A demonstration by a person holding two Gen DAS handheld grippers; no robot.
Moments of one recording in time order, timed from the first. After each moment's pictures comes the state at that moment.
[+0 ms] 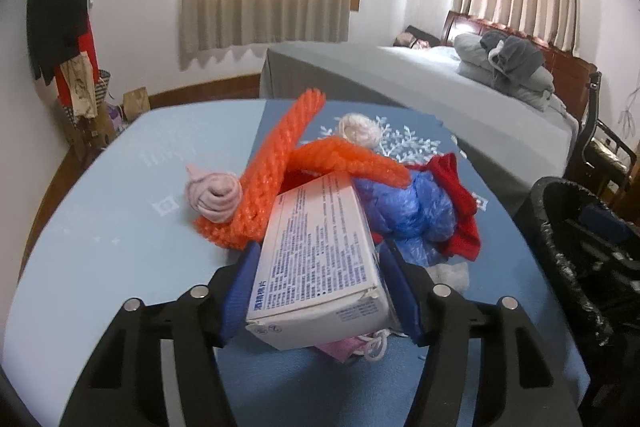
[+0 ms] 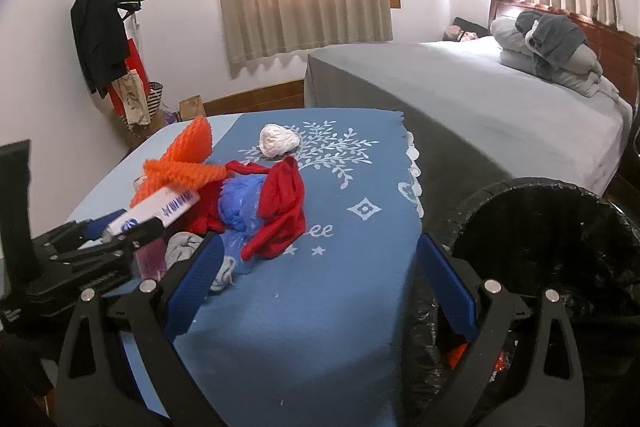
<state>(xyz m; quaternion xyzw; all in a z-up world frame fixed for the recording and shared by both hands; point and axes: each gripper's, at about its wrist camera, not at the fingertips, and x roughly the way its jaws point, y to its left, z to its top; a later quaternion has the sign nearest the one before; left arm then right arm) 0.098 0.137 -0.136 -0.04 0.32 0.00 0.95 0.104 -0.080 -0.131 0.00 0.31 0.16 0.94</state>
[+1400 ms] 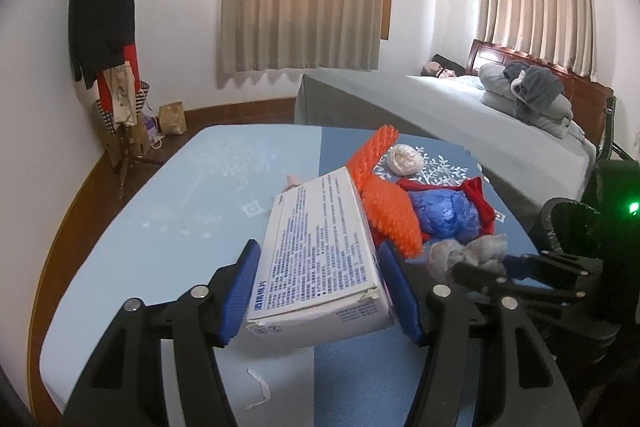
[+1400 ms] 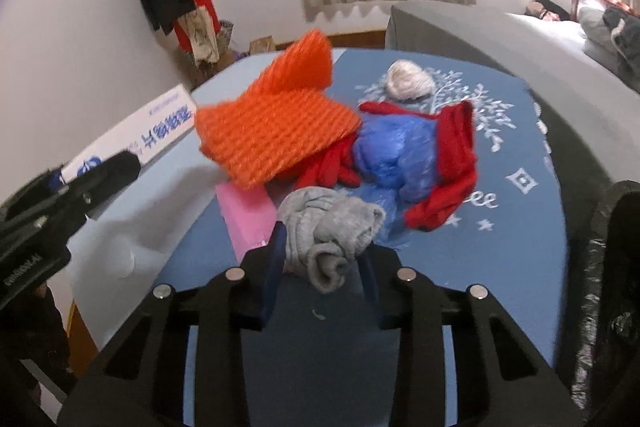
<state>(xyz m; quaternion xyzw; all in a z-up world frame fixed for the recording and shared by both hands) 0.039 0.181 -0.115 -0.05 0.27 0.06 0.96 0.102 0.013 -0.151 -0.03 0.37 0.29 0.88</state>
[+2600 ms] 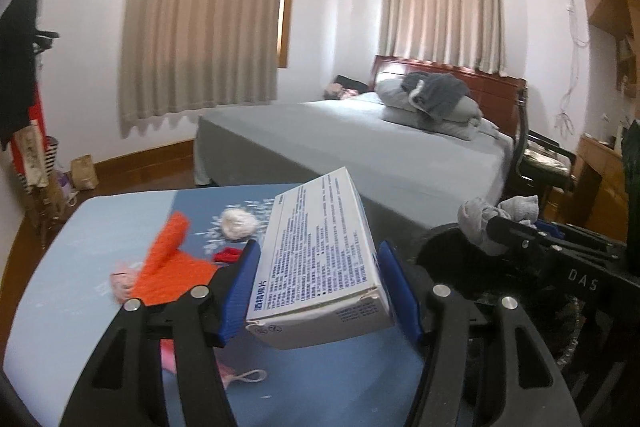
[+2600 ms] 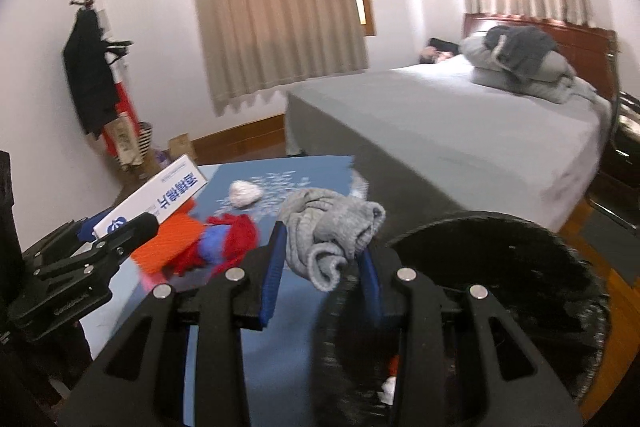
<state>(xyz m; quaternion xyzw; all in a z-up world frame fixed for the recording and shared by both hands) 0.071 0.040 -0.068 -0.01 0.22 -0.11 0.97 0.076 -0.180 -0.070 0.04 0.26 0.12 0.96</state>
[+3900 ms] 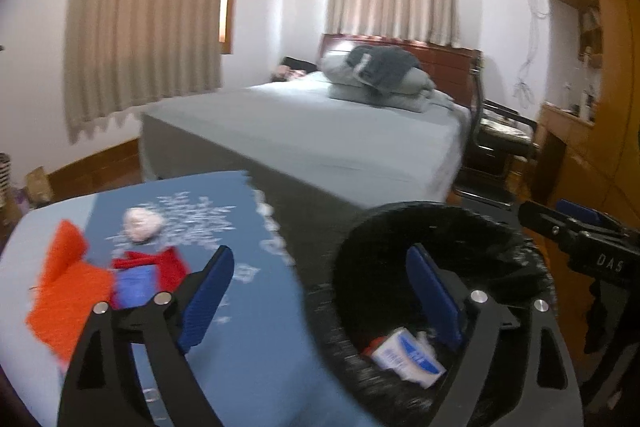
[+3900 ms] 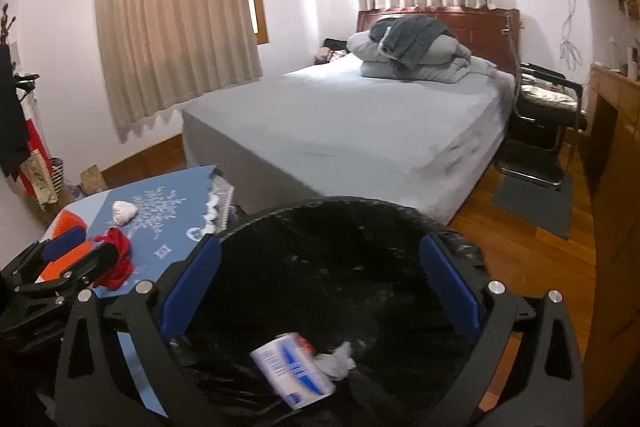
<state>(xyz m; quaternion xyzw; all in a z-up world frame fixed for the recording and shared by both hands) 0.097 -0.044 -0.082 0.01 0.24 -0.18 0.95 0.057 -0.279 -0.094 0.06 0.26 -0.04 0.96</state>
